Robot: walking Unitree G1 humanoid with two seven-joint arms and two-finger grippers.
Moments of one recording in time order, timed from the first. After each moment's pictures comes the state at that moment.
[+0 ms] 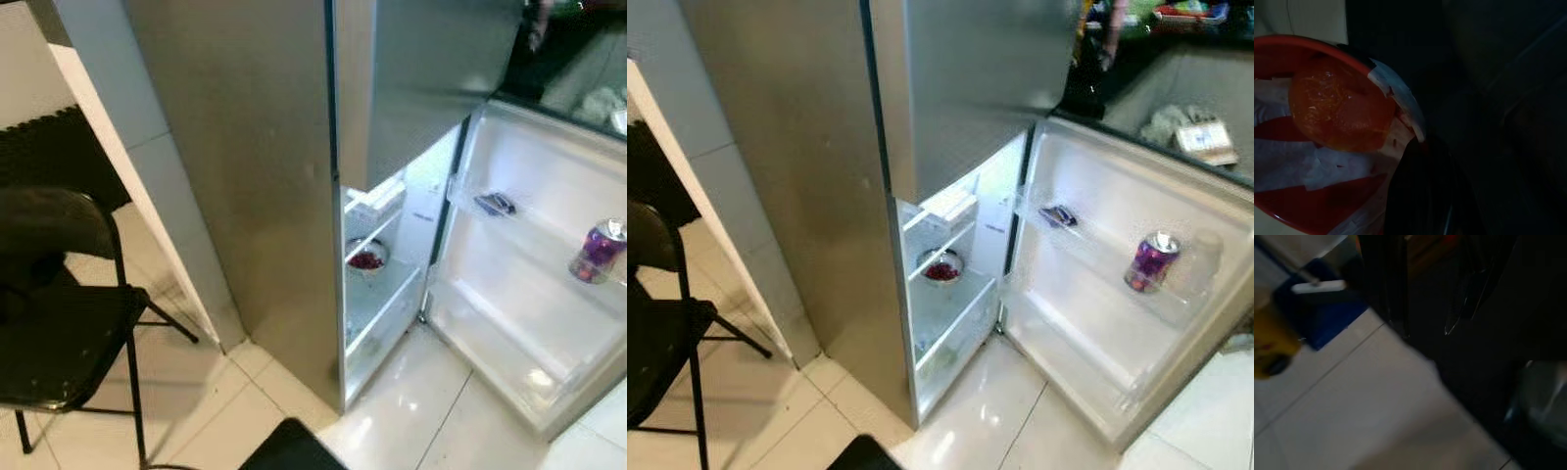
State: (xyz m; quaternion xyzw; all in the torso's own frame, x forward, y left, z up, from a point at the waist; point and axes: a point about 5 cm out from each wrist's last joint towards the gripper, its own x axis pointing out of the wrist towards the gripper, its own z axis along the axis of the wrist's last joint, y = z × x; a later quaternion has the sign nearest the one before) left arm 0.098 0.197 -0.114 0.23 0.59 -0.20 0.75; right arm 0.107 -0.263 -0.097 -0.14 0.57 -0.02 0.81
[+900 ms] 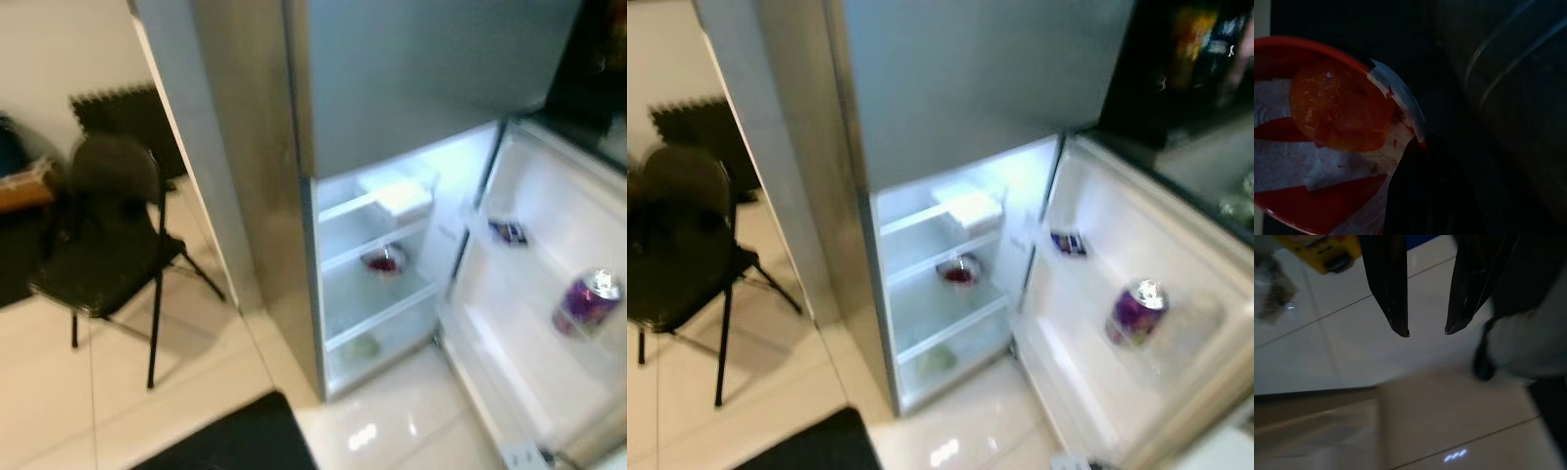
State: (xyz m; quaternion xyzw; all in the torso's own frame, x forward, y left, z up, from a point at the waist) left arm 0.098 0.195 -0.114 0.22 0.60 -0.20 0.74; right arm 0.152 -0.259 -0.081 -0.13 0.49 0.00 0.86
